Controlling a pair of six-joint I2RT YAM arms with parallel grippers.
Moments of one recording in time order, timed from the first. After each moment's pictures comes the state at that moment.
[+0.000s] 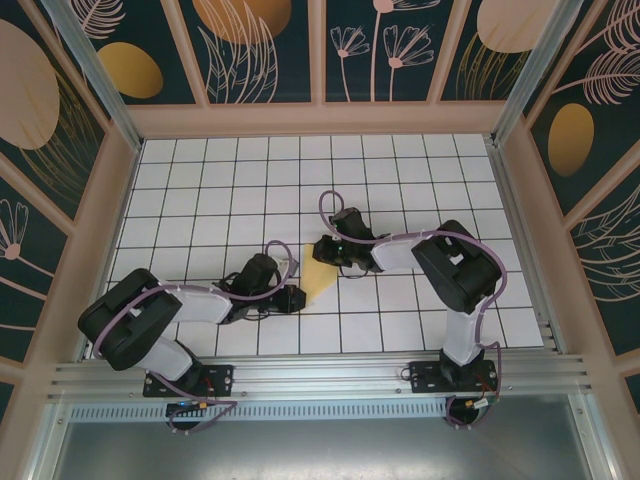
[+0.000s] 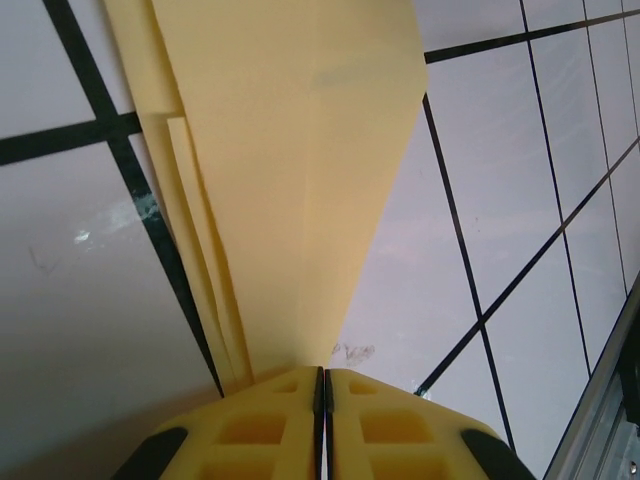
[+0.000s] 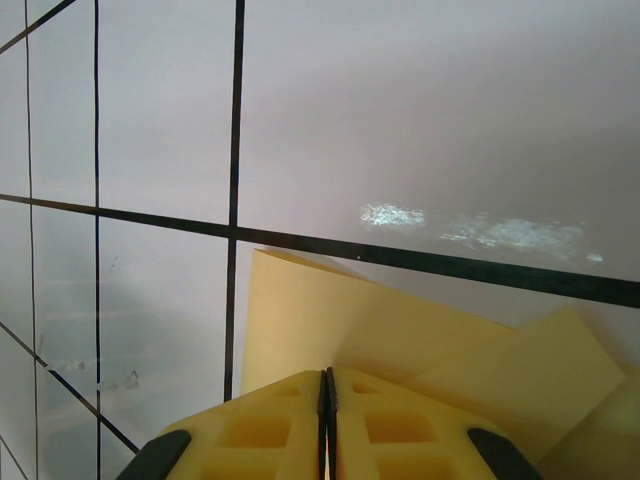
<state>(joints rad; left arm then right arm) -0.74 1.49 0.37 0.31 0.43 -0.69 0.70 1.89 0.91 0.17 -0.28 0.80</state>
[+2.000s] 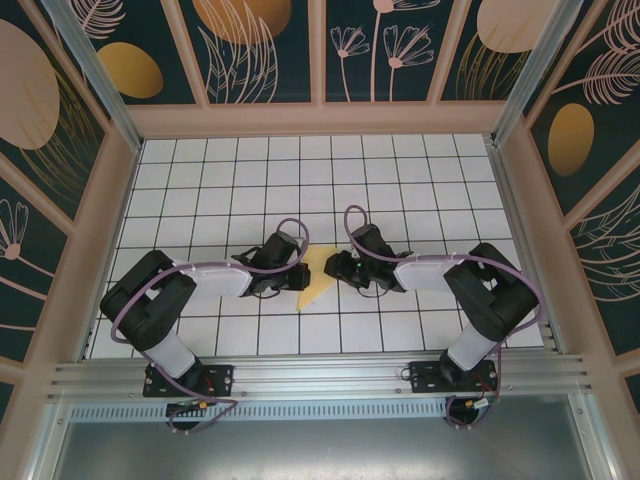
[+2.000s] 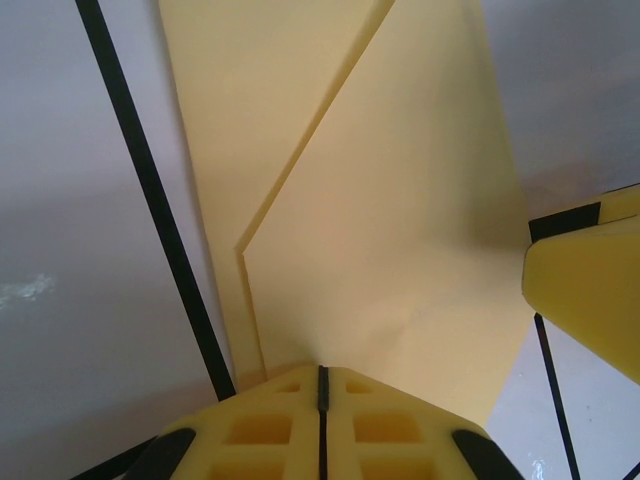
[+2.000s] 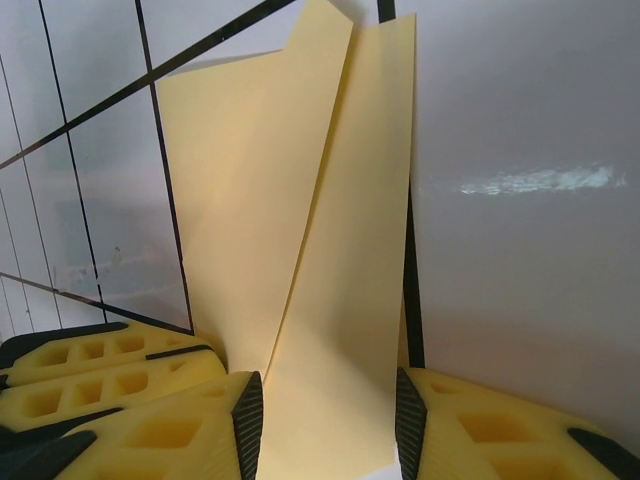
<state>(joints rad) -0.73 1.64 0.69 0.02 0.19 -0.61 0.71 1.64 0.66 0.13 -0.30 0.98</state>
